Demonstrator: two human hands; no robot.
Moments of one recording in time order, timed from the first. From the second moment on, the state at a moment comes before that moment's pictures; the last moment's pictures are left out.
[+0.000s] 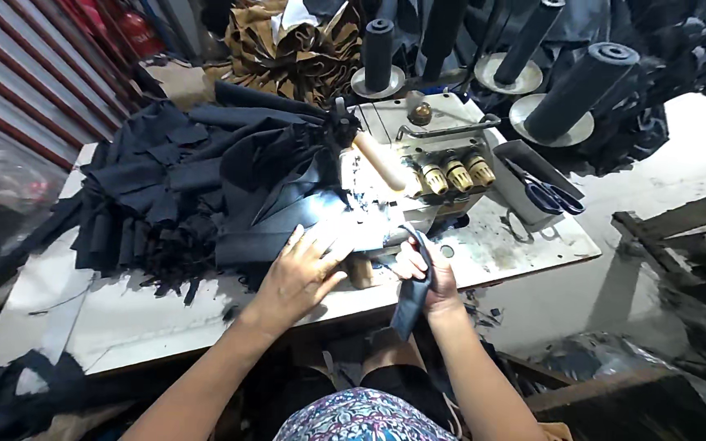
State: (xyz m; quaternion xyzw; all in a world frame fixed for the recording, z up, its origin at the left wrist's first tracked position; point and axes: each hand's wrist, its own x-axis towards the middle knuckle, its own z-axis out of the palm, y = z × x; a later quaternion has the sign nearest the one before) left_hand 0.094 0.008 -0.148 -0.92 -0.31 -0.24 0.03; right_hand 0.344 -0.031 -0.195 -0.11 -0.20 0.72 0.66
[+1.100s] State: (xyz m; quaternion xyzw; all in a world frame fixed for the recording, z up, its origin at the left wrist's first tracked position) left_hand 0.070 -0.024 -0.043 -0.83 -0.41 -0.38 -0.06; right_hand 0.331 -0.070 -0.151 0.05 -0.51 0.67 0.54
